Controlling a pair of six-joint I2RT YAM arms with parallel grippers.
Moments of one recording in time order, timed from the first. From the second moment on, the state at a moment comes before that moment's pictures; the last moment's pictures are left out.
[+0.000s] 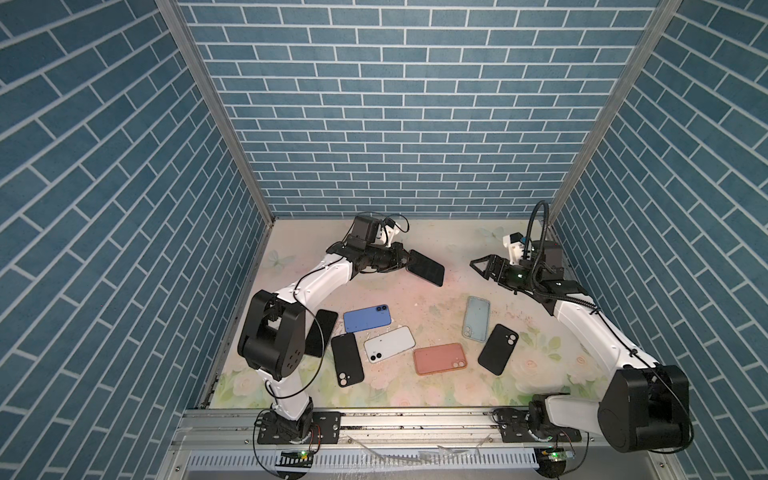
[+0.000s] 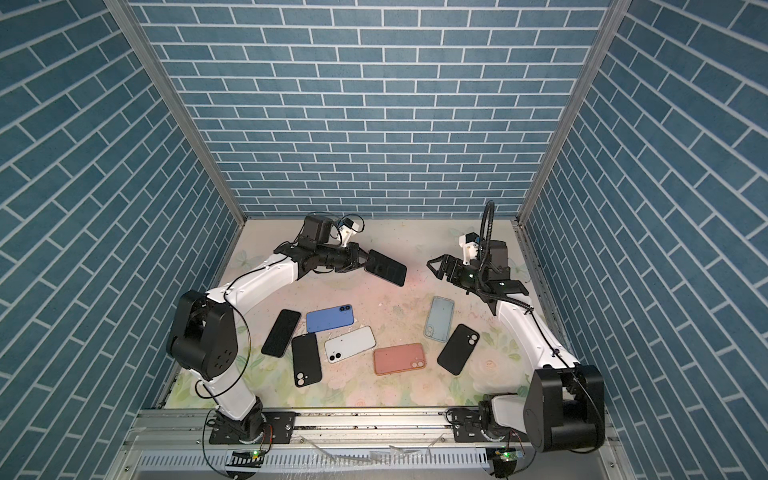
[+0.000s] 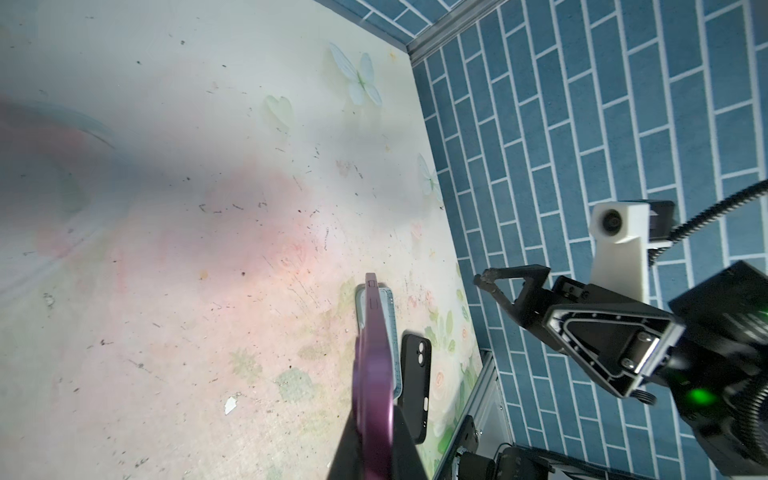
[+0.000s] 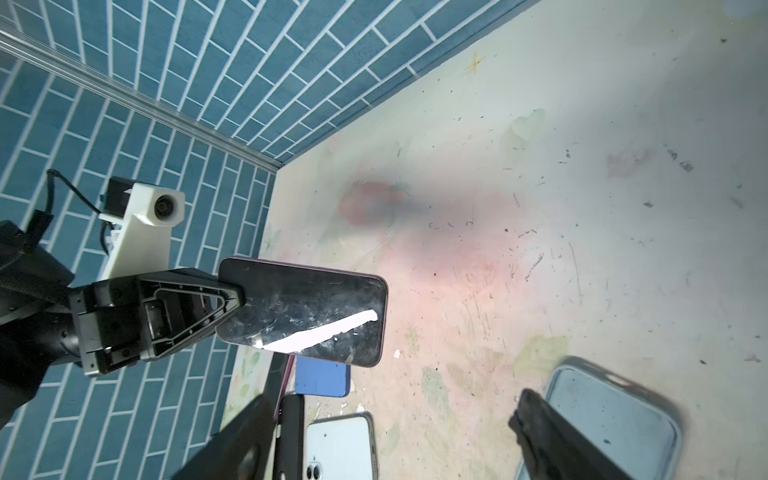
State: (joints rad) left arm -0.43 1.75 1.37 -0.29 0.72 -0.61; right arm 0.14 1.27 0.90 -0.25 -0.67 0.52
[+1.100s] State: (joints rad) left arm -0.45 1.70 1.38 0.21 1.01 -1.05; right arm 0.14 1.43 0.74 0.87 -1.12 1.21
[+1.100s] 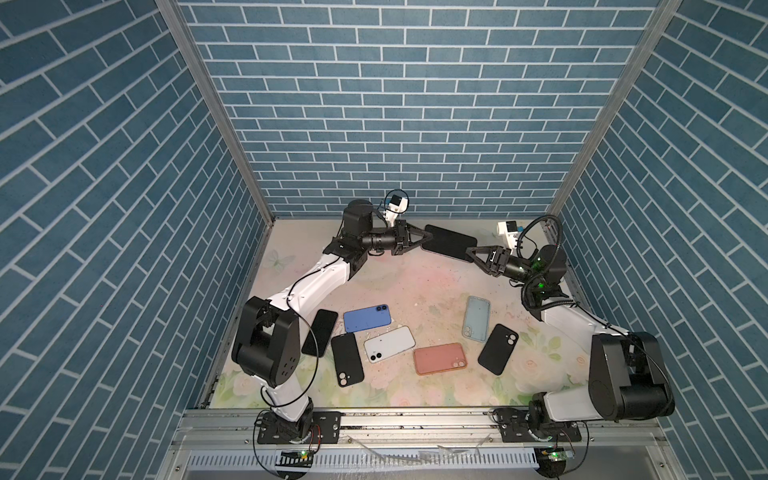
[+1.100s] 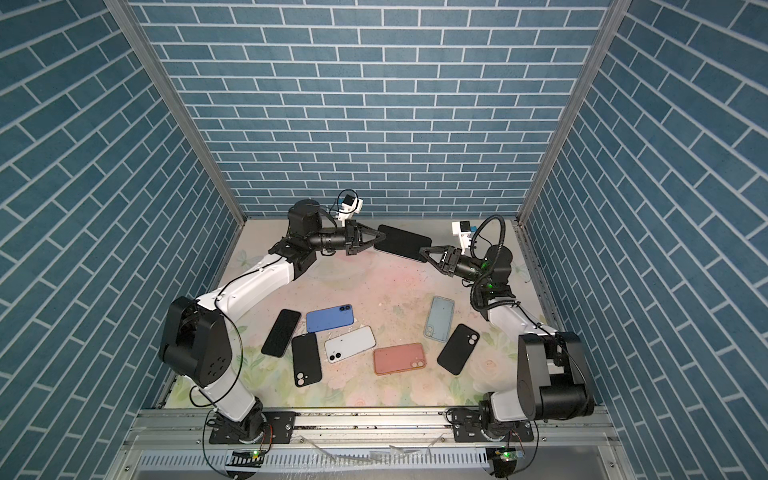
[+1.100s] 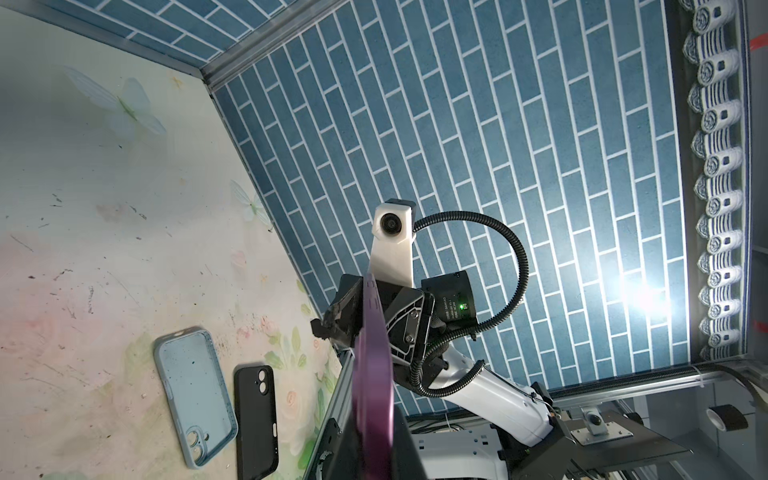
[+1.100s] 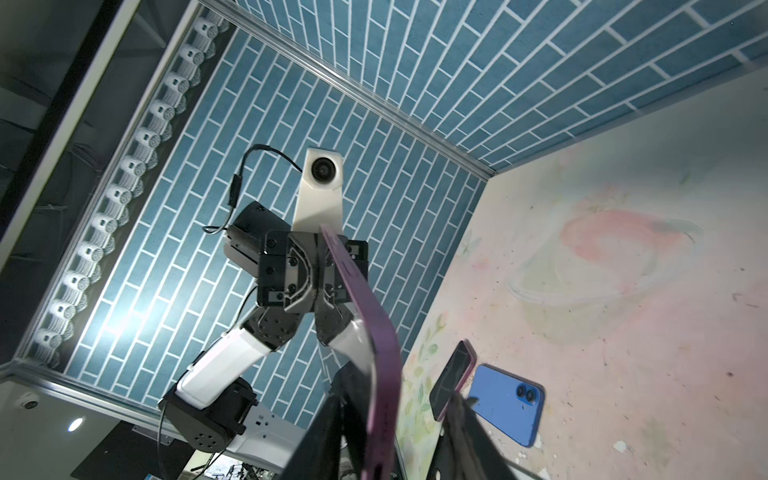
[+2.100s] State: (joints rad) left arm -0.46 1.67 1.49 -0.28 0.67 -0.74; right arm 0.03 1.20 0.89 0.10 -0.91 0.82
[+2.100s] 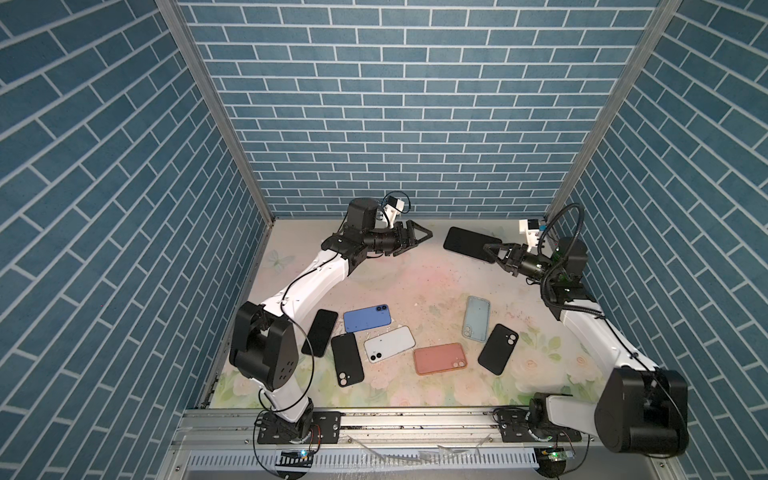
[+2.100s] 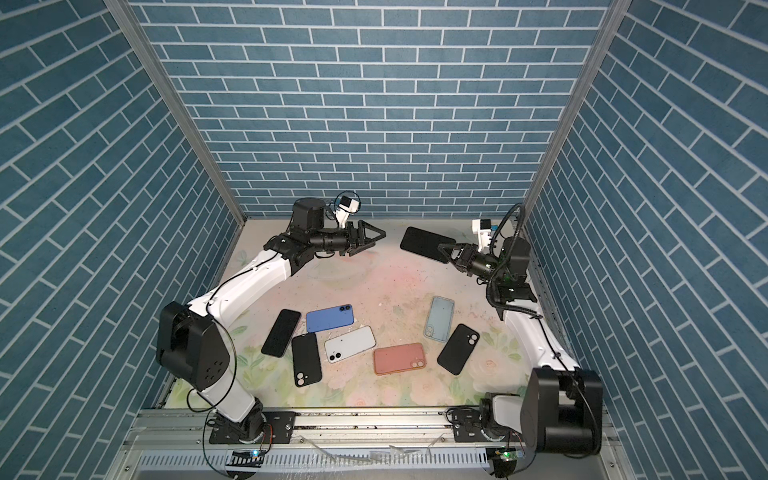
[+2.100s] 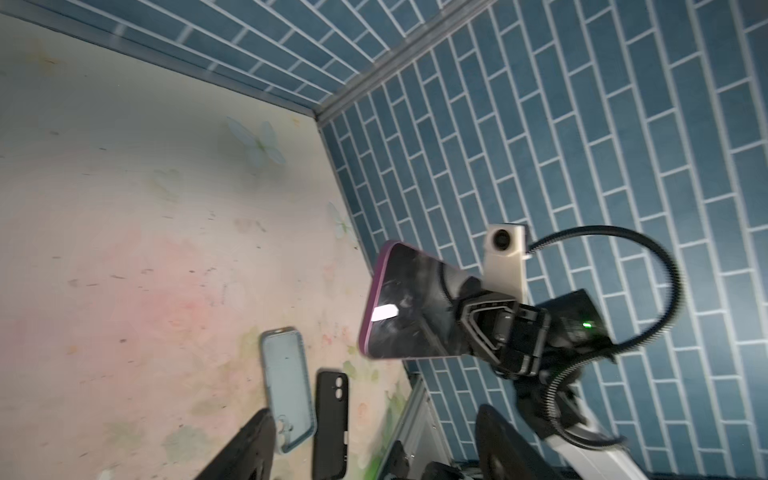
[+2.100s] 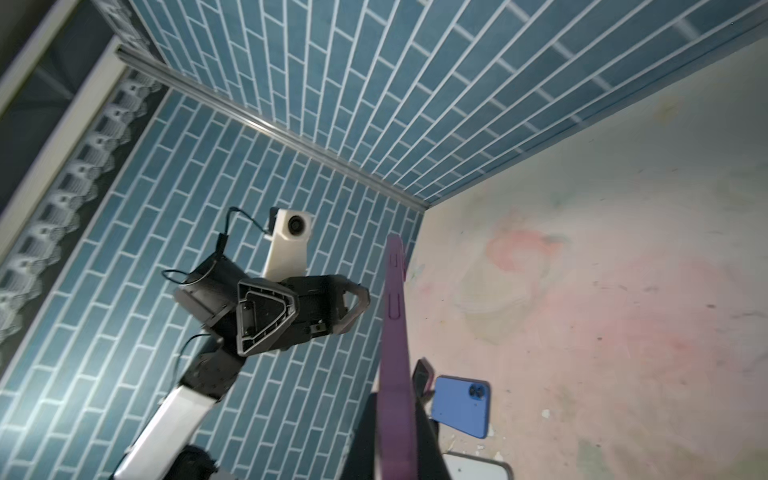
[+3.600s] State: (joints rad) left arm -0.96 2.55 2.30 -1.07 0.12 -0.35; right arm 0.01 0.98 0.97 -0.77 0.05 0.36
